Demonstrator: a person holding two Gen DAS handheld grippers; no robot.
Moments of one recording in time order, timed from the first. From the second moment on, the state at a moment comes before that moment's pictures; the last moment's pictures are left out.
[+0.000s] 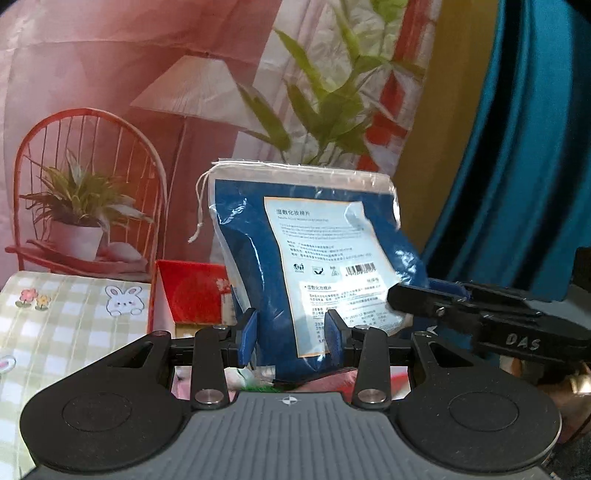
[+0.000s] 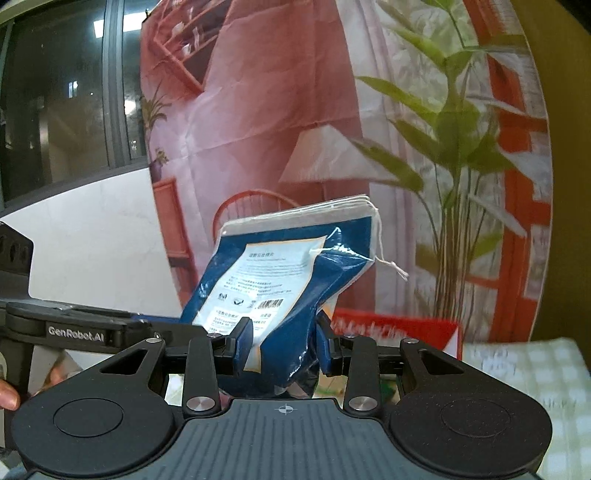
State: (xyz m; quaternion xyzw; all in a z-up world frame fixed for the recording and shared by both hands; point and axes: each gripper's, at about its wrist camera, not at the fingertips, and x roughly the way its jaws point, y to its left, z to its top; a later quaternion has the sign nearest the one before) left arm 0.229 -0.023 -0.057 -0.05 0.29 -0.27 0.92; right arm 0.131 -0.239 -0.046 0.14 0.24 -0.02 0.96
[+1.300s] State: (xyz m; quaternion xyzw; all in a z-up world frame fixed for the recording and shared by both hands) left arm 0.324 -0.036 -0.146 -0.06 0.48 -0.20 0.85; right arm 0.229 -0.289 -0.200 0.31 0.49 -0.07 0.81
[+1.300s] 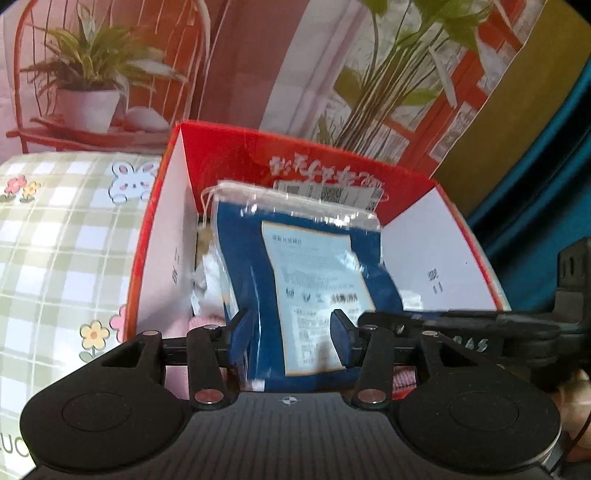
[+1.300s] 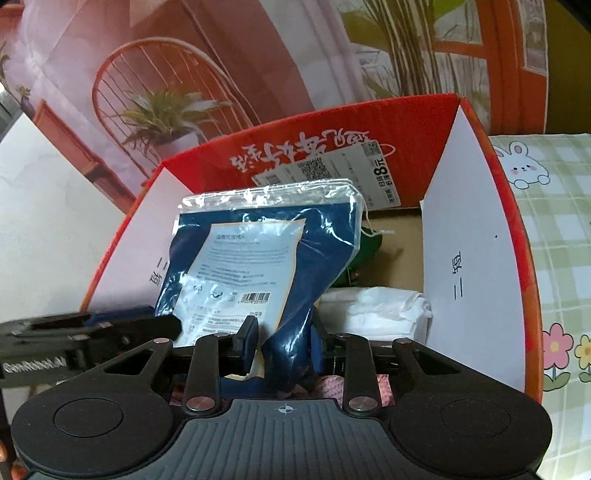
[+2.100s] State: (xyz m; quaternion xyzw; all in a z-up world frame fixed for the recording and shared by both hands) left arm 0.236 -0.009 -0.075 0.01 0.31 -0.19 0.93; right arm 0.172 -0.244 -0.101 0.15 0.38 -0.07 0.91
